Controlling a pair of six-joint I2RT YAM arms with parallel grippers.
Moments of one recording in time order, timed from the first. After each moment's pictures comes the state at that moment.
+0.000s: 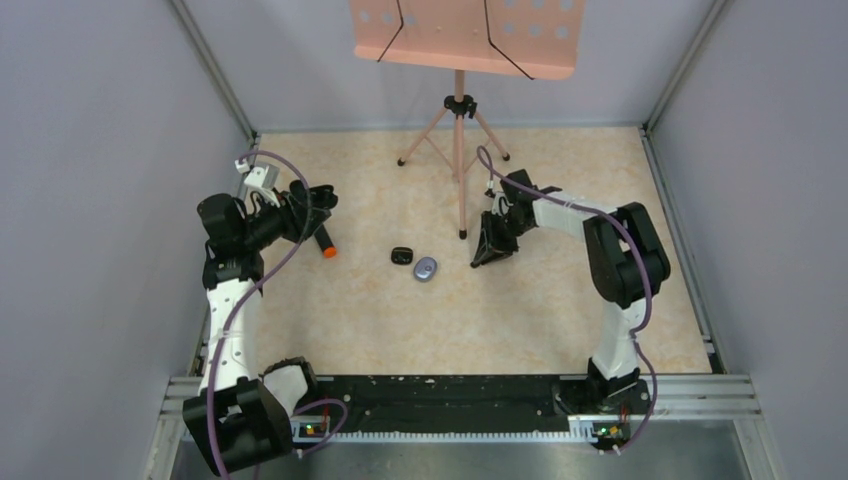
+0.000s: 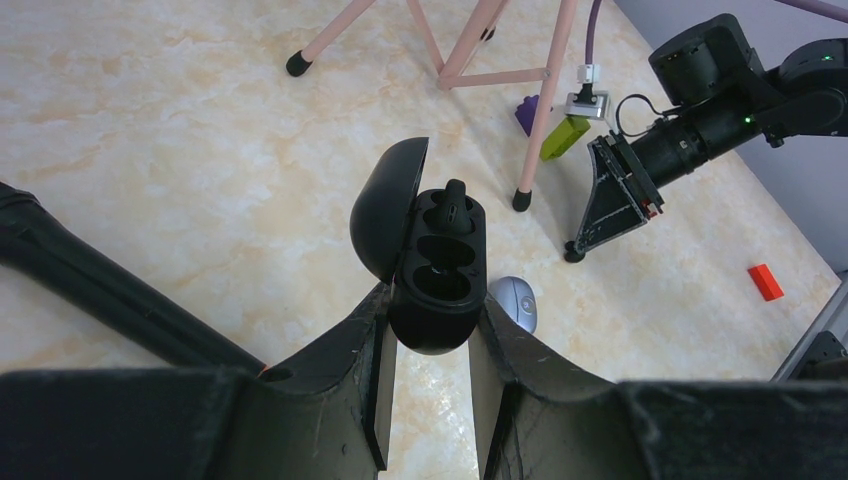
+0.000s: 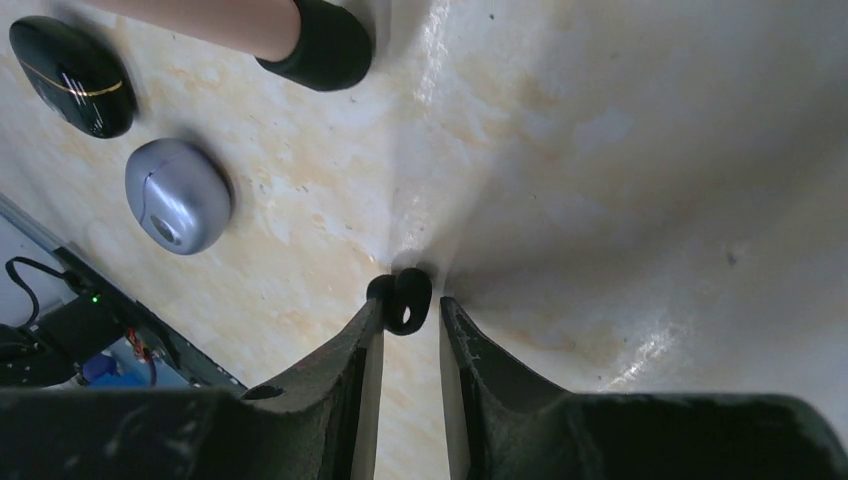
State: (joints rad) left arm 0.31 1.00 0.79 -0.09 0.94 -0.13; right arm 0.40 1.93 1.23 -0.53 -0.47 0.37
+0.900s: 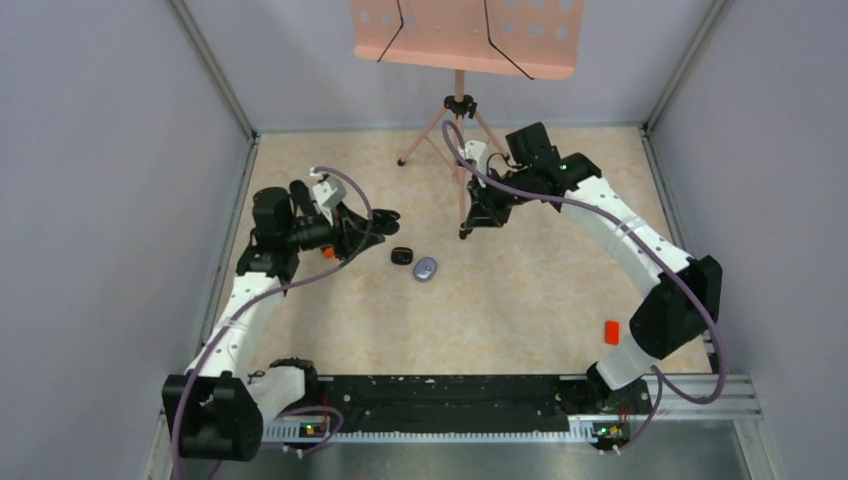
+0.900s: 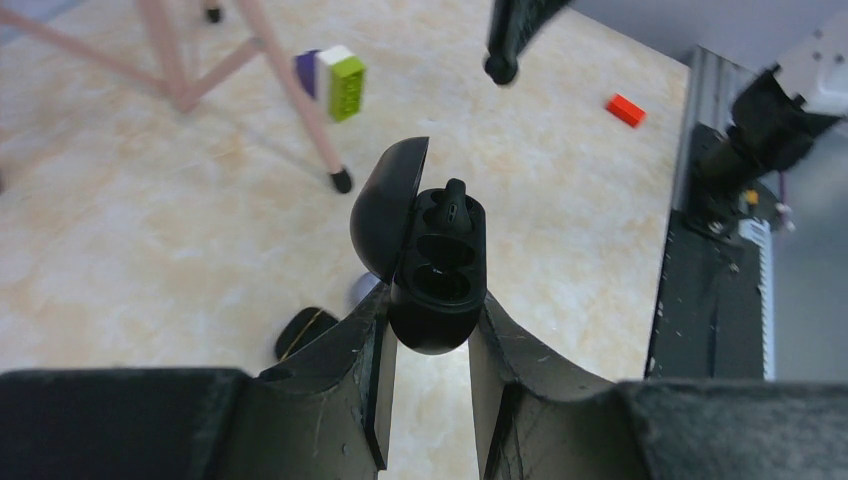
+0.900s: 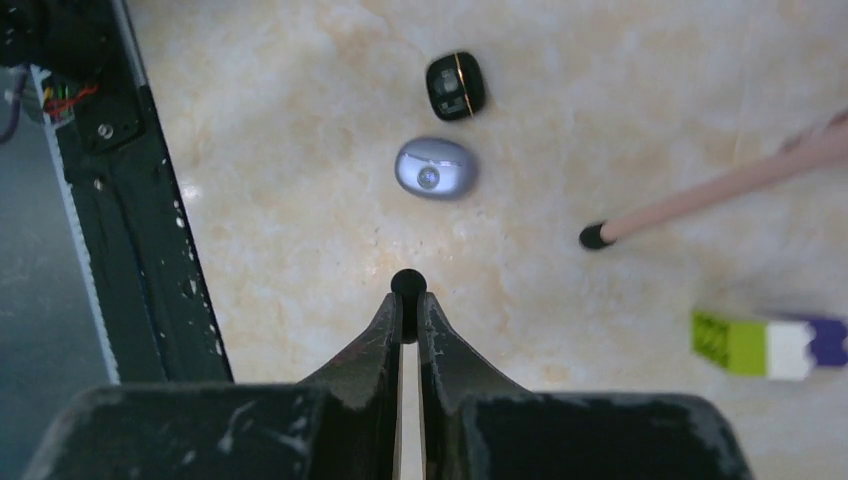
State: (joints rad) left arm 0.02 1.04 0.77 -0.06 1.11 0.07; right arm 0.49 1.61 1.46 -0.76 -0.62 -0.30
